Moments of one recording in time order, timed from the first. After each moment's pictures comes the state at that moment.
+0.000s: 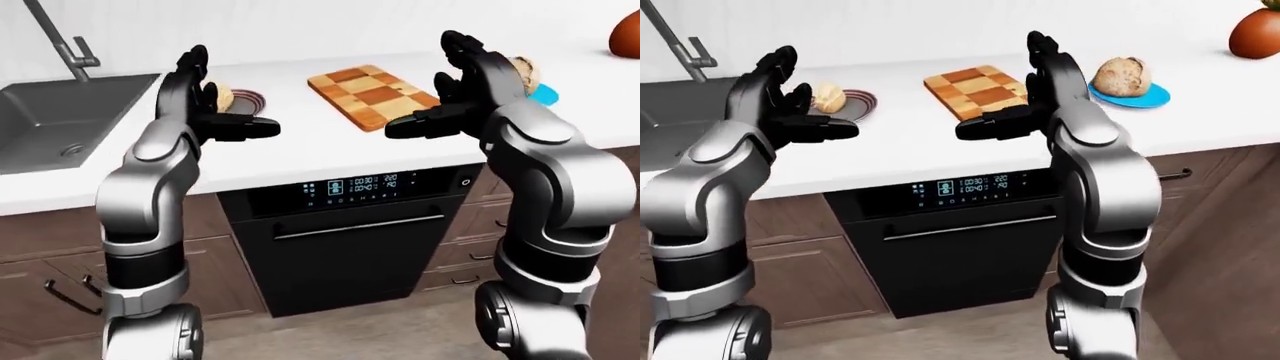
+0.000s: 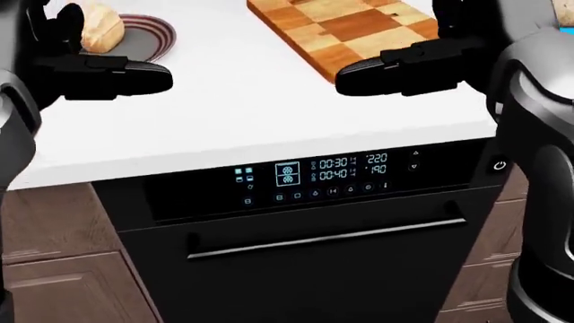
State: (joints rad) left arm -0.84 0.33 0.17 -0.09 -0.21 0.90 0.05; right arm -0.92 -0.29 -0.14 -0.33 0.06 1.25 0.07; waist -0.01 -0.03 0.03
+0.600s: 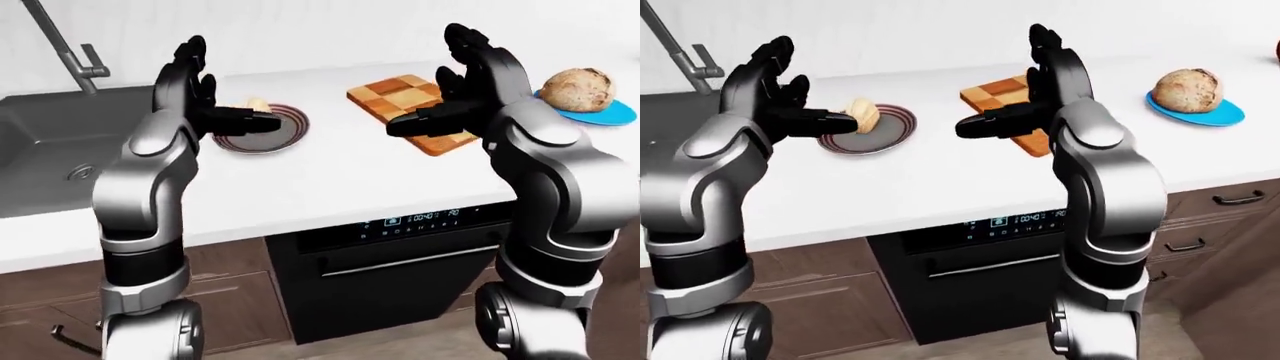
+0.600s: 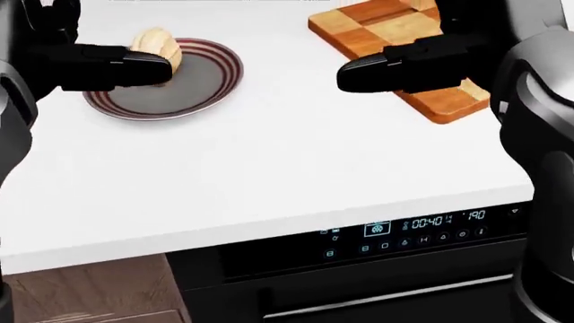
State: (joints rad) left arm -0.86 0.33 0.17 -0.10 -0.20 0.91 0.05; right arm -0.91 -0.29 -0.16 -0.35 0.08 1.23 0.06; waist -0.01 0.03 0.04
